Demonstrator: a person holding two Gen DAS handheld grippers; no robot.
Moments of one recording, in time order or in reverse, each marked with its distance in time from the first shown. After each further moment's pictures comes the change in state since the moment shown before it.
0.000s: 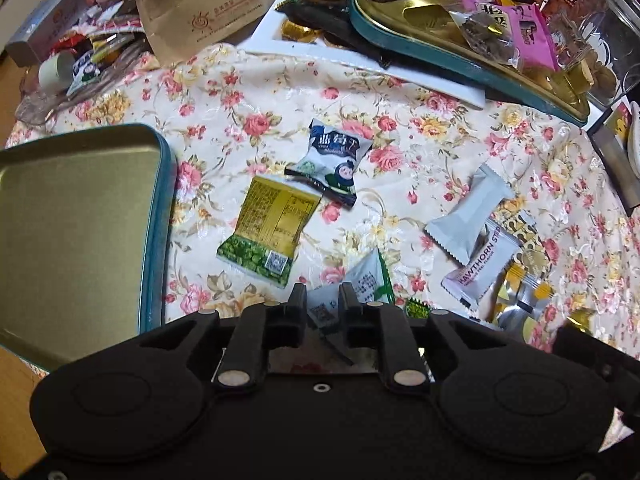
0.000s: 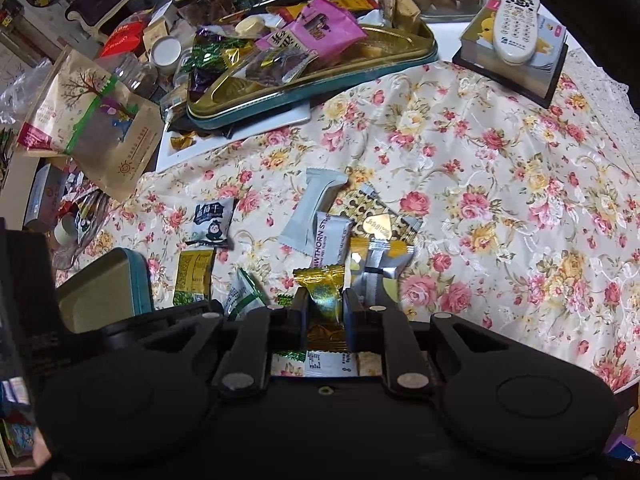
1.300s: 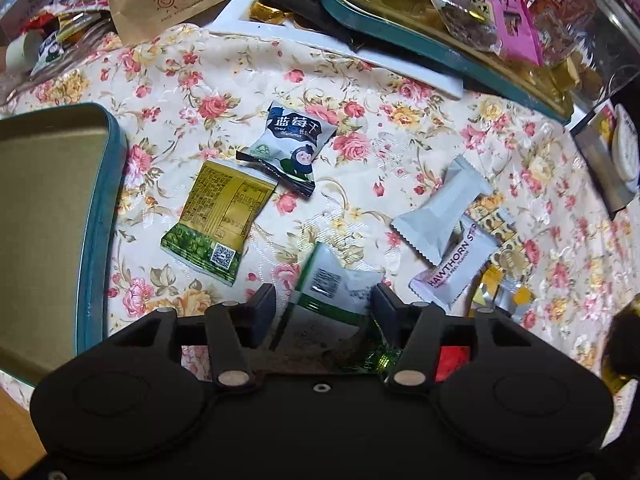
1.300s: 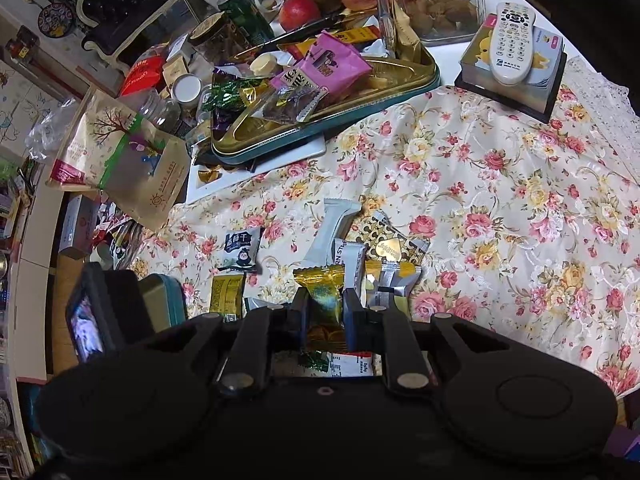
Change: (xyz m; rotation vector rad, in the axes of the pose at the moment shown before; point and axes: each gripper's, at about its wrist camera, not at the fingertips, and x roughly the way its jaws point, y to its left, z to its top) left arm 0.023 -0.014 -0.004 -0.022 0.018 -0.076; right arm -0.029 -0.009 0.008 0.048 -0.047 0.094
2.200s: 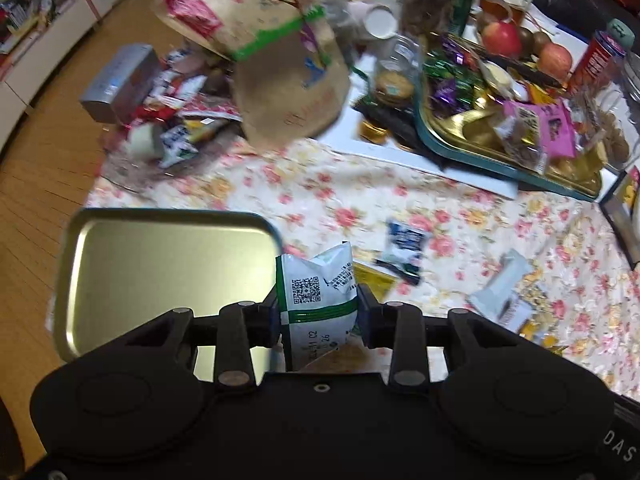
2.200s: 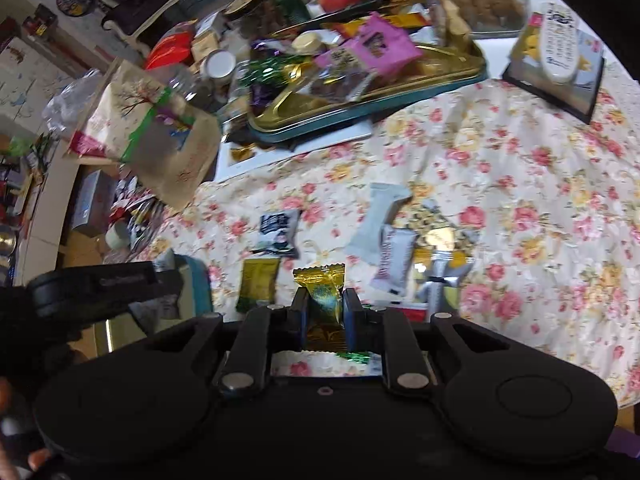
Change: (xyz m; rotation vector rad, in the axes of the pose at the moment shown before) left arm -0.113 0.059 0.047 -0.013 -0.123 0.192; right arm 0.020 0.043 -0.009 -0.063 0.040 0.044
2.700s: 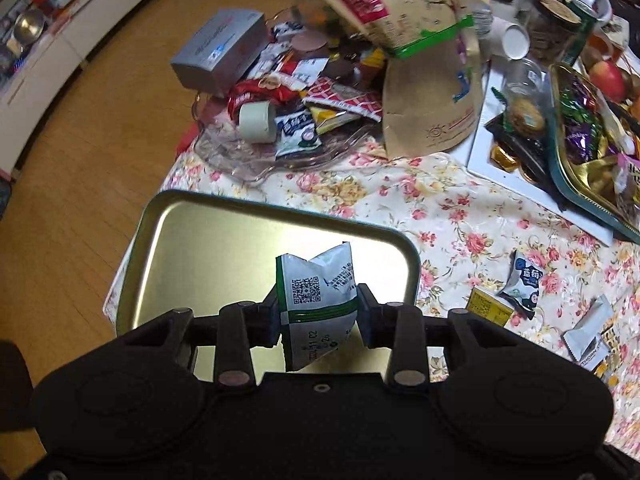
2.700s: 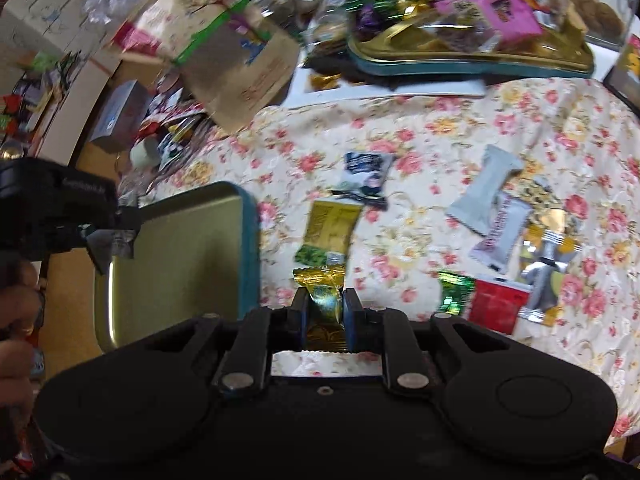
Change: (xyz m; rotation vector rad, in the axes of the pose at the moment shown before) left arm 0.024 0.093 0.020 -0.151 0.077 0.100; right arm 0.055 0.083 -0.028 -0.199 0.112 0.015
